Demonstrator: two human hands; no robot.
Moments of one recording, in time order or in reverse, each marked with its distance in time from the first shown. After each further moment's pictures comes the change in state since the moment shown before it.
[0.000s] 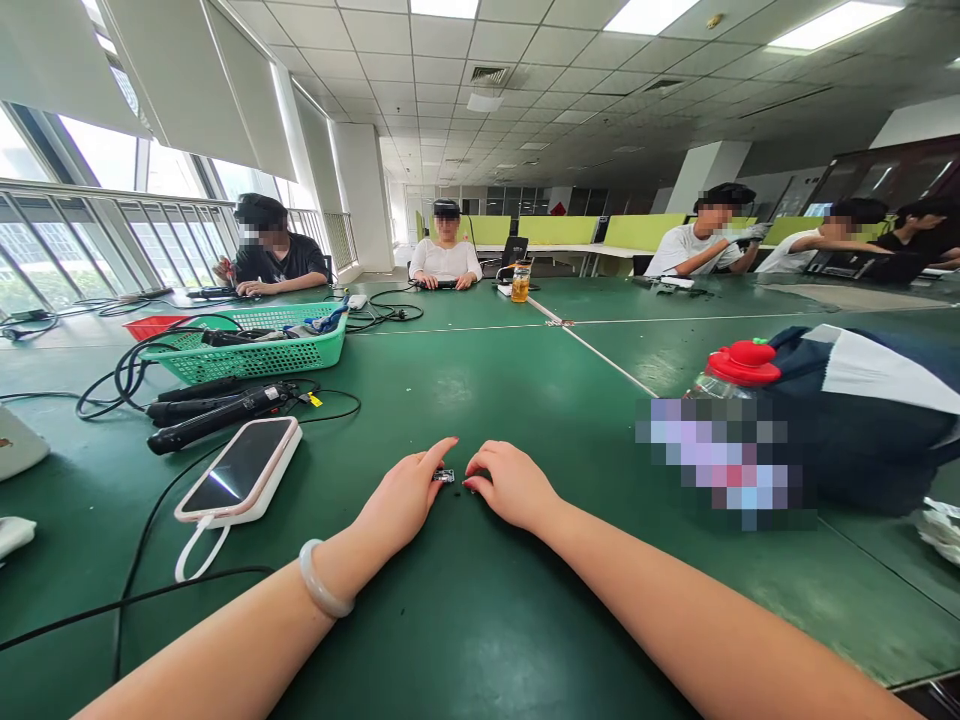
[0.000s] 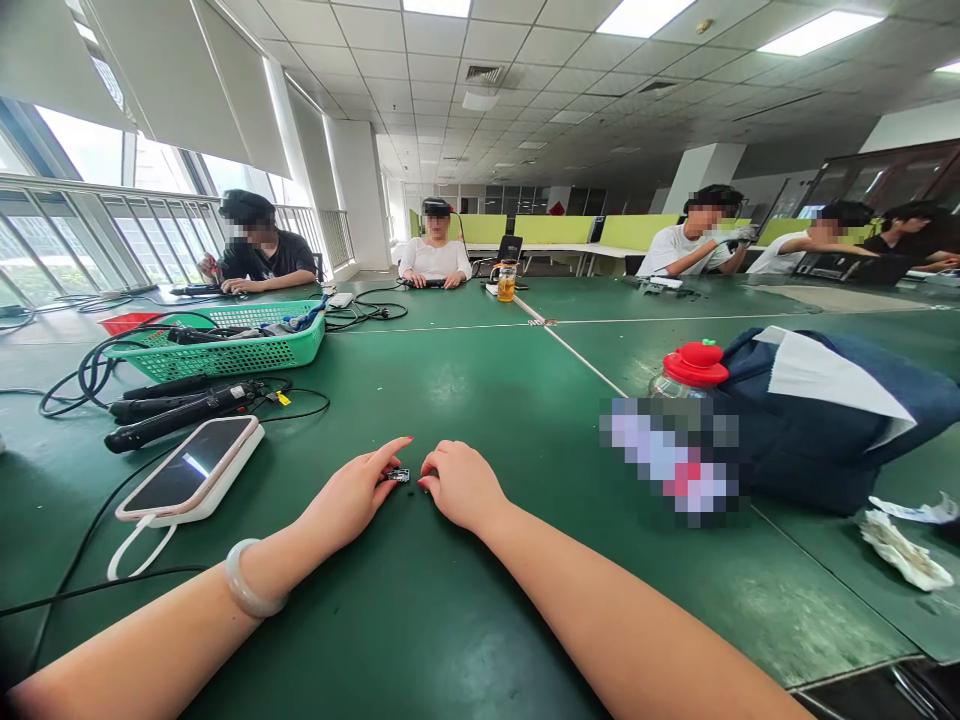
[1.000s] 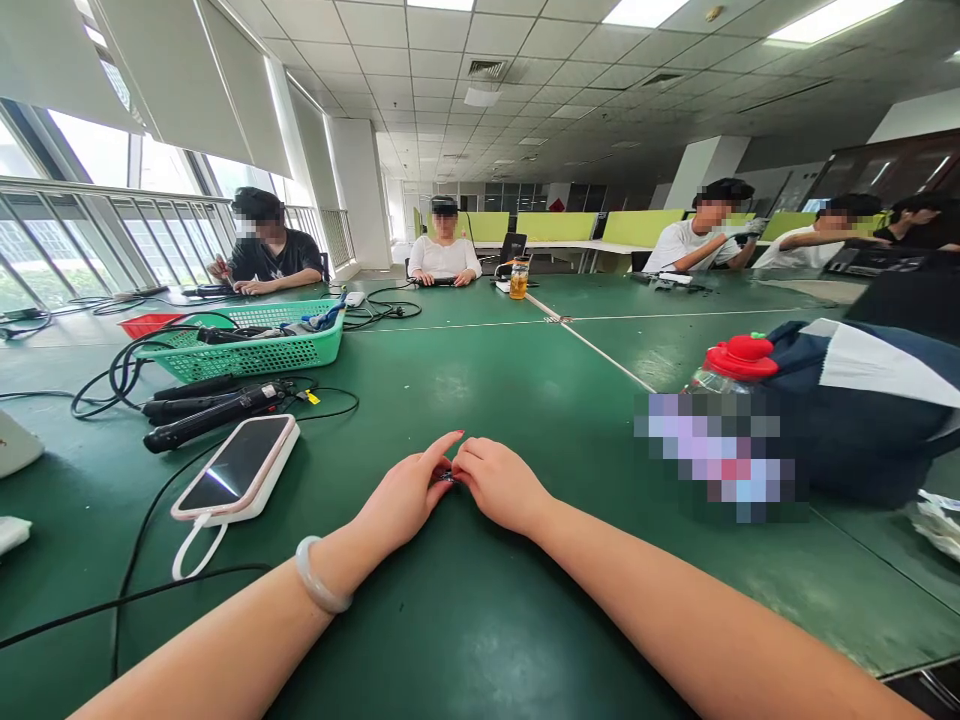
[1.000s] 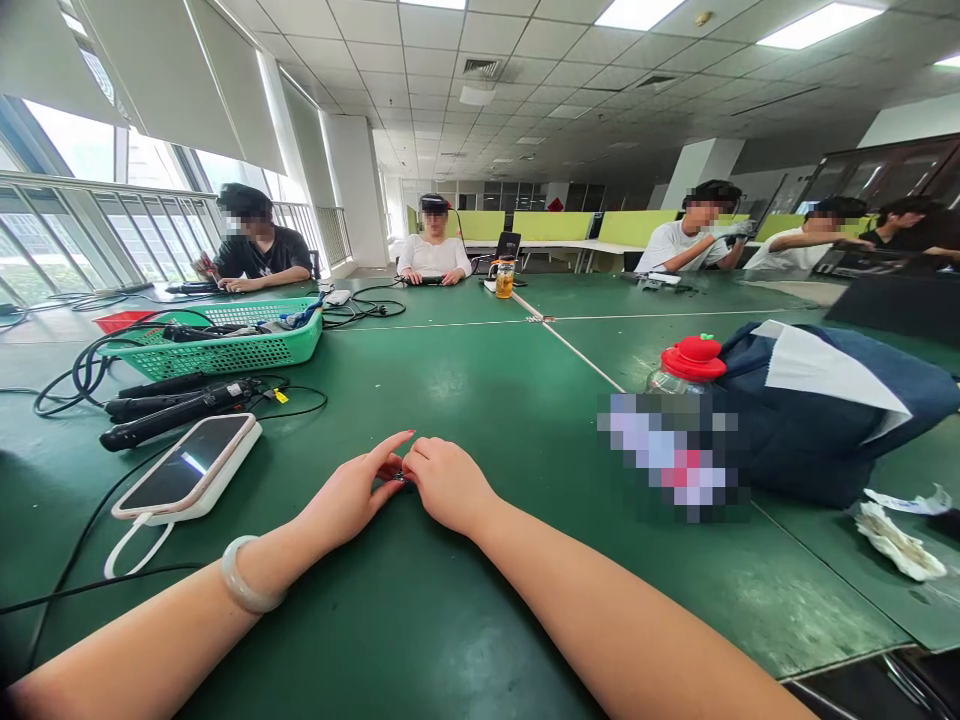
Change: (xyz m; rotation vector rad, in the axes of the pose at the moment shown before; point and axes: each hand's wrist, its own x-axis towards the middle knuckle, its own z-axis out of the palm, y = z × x) left_hand -0.001 0.005 -0.002 -0.202 -0.021 0.084; right_hand 0.003 -0.006 0.009 -0.116 0.124 -0.287
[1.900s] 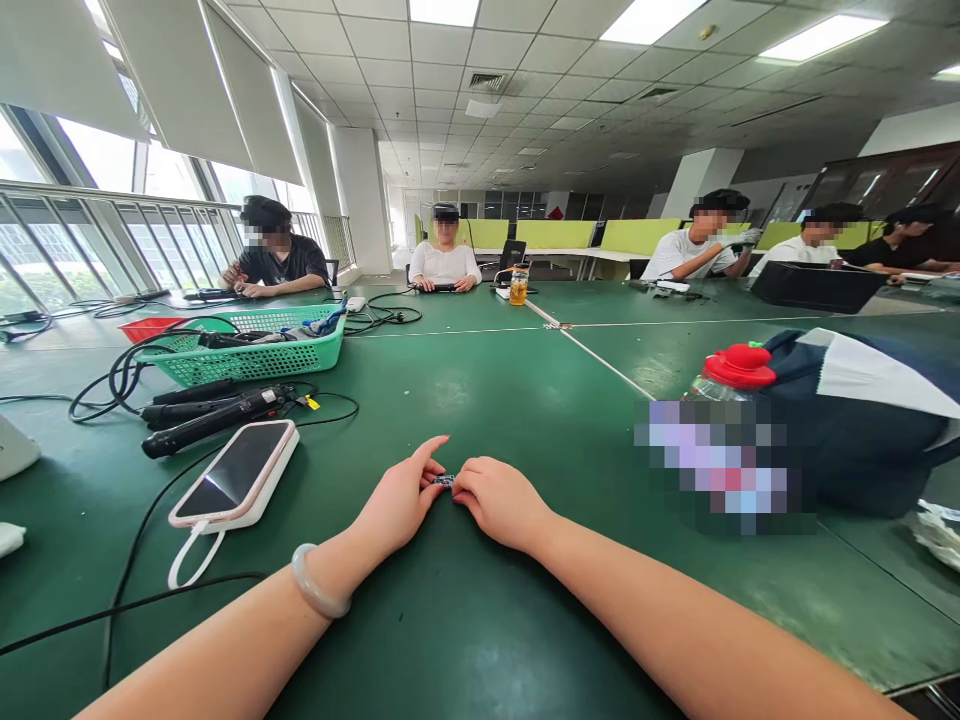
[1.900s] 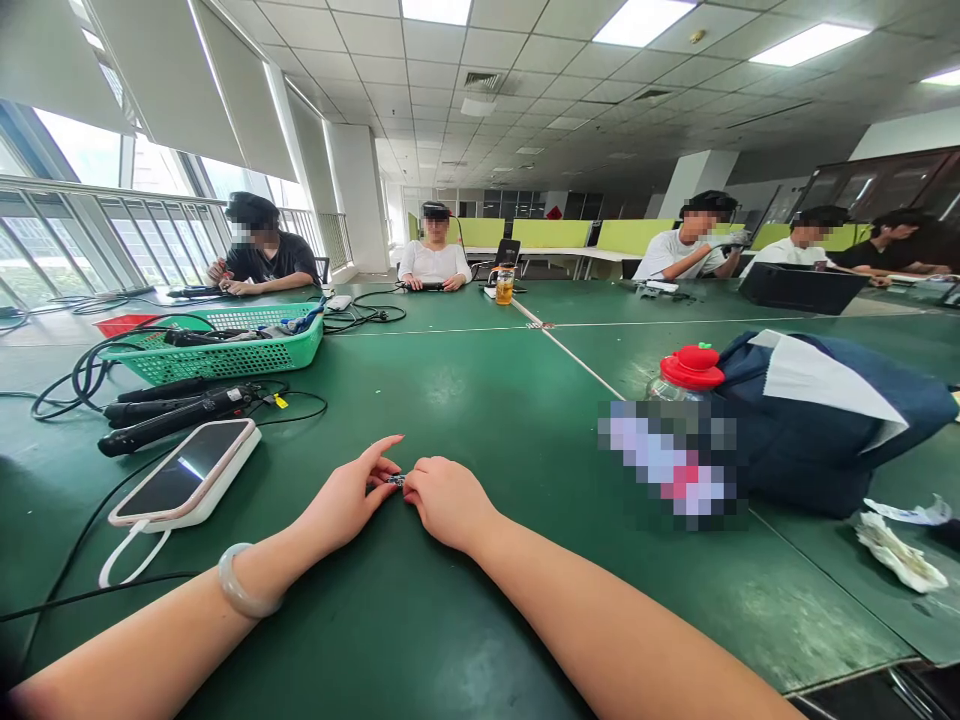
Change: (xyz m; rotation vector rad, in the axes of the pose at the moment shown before) left_hand 0.001 -0.007 0.001 -0.128 0.071 -0.153; right_hand -0.006 -0.007 -0.002 0.095 -0.096 0.086
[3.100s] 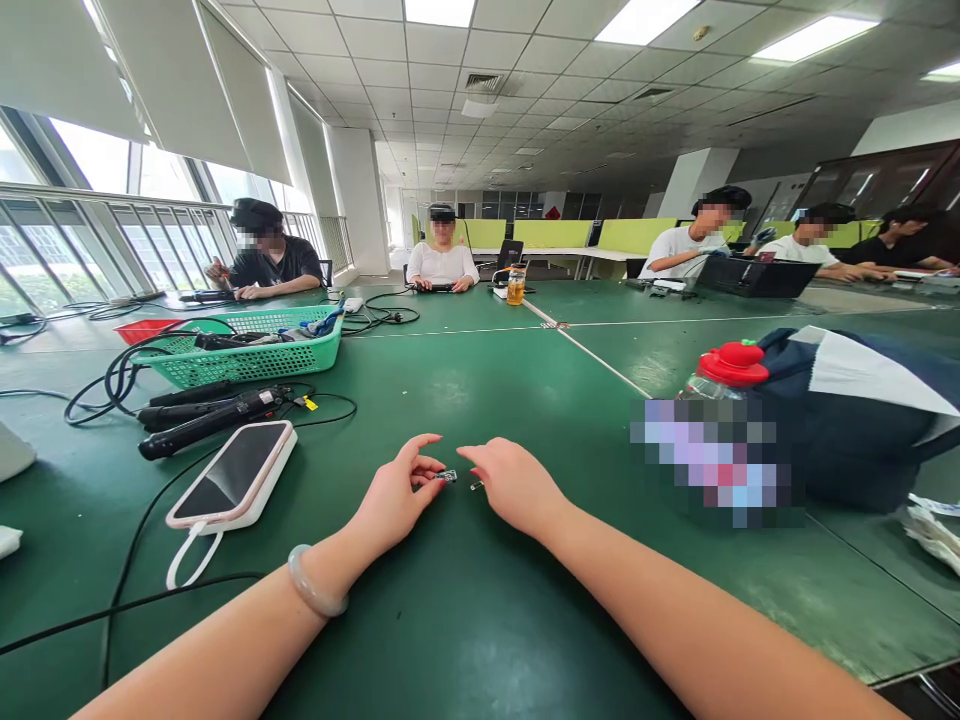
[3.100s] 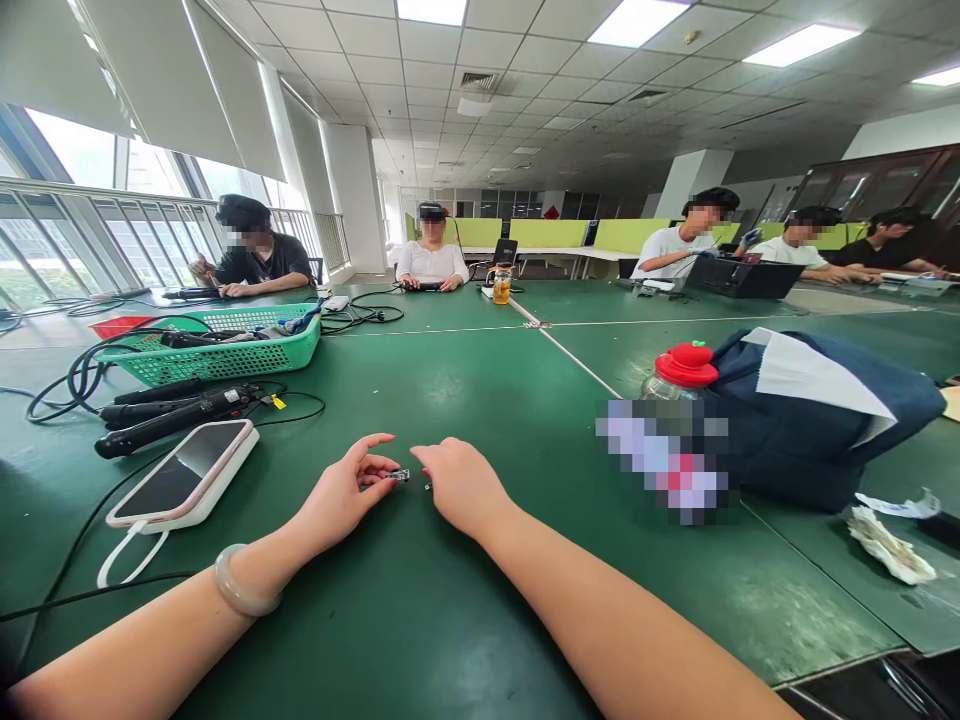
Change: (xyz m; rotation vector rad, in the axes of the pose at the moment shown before) left_hand -0.001 0.004 -0.004 -0.275 0.017 -0.067; right_hand -0.003 0.011 -0.019 -0.096 0.067 0.065
